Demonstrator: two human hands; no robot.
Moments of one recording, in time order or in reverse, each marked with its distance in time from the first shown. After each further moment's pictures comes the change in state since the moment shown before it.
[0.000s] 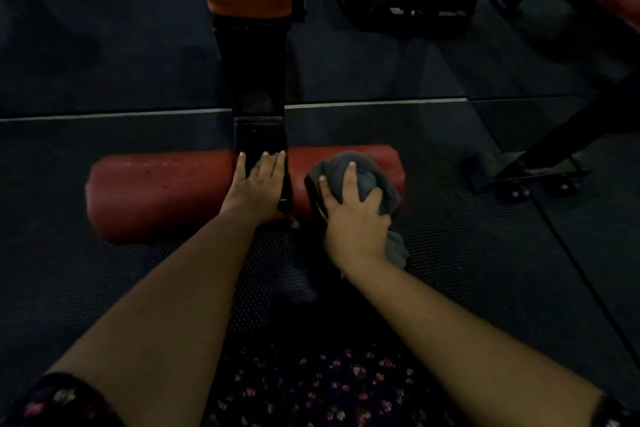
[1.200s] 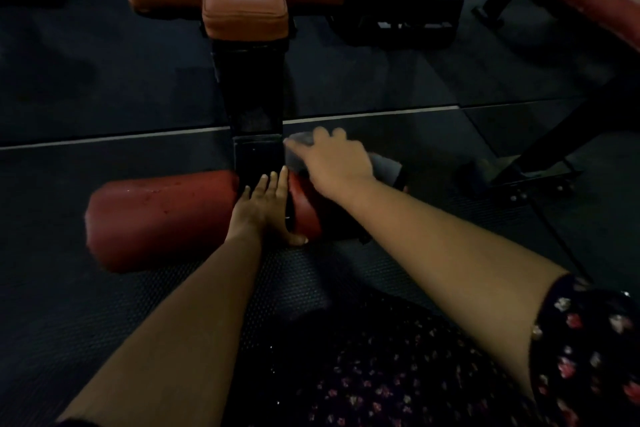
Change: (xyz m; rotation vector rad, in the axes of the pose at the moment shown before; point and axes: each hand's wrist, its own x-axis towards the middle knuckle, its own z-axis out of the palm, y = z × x) left_hand 0.011 0.001 0.003 -0.171 -0.069 -0.040; right_hand 0.100 -0.012 -0.063 -0.107 0.116 -0.287
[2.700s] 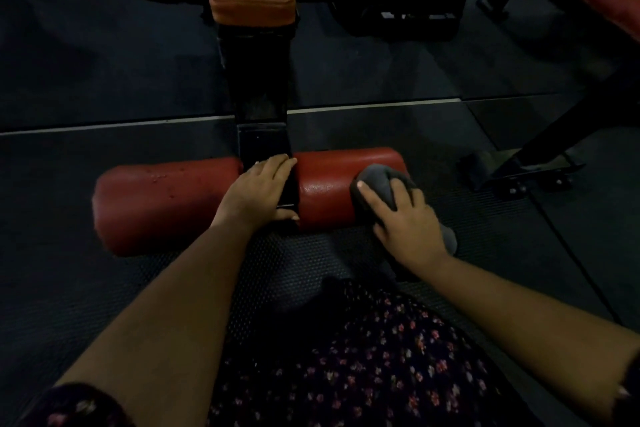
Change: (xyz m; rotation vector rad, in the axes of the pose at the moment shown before) left_hand -0.016 -0.022 -0.003 0.015 0.343 0.237; right_hand -0.120 0.061 0.103 -0.052 0.325 0.046
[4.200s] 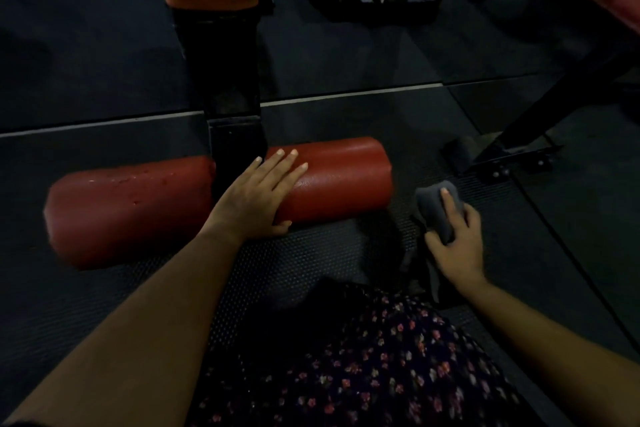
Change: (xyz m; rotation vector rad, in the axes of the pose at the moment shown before) left_hand 0.009 0.012 0.029 0.148 0.120 0.298; right_hand -0.084 0.077 0.034 0.636 0.059 0.617
